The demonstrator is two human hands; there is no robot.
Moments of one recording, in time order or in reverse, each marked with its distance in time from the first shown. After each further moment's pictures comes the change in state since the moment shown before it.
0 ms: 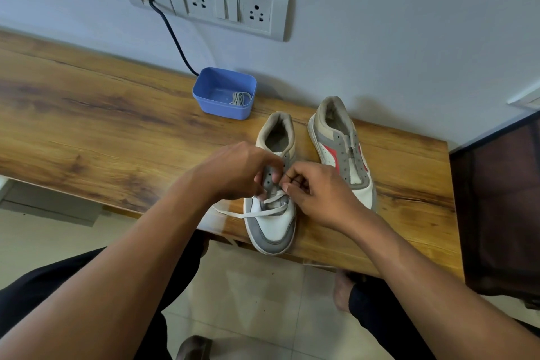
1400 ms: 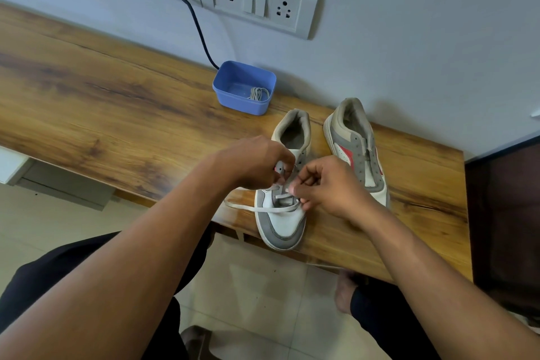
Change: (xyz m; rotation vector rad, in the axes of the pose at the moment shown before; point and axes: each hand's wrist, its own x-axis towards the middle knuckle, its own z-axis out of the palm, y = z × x) left_hand 0.003 -0.007 -0.002 -0.026 -0.037 -0.036; right_hand 0.009 -0.018 -0.006 0.308 -0.127 0.202
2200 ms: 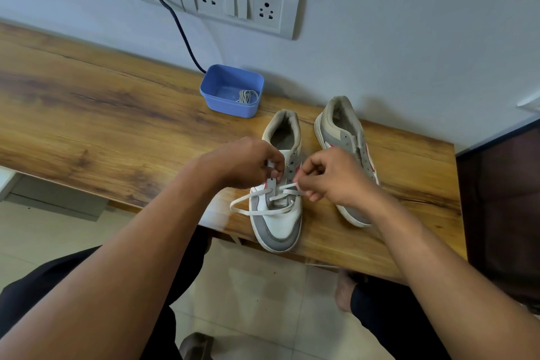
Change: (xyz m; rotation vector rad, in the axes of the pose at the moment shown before) left_hand 0.004 0.000 -0.003 -0.118 -0.024 -0.040; right_hand 0.006 0.007 -0.021 0.011 0.063 0.039
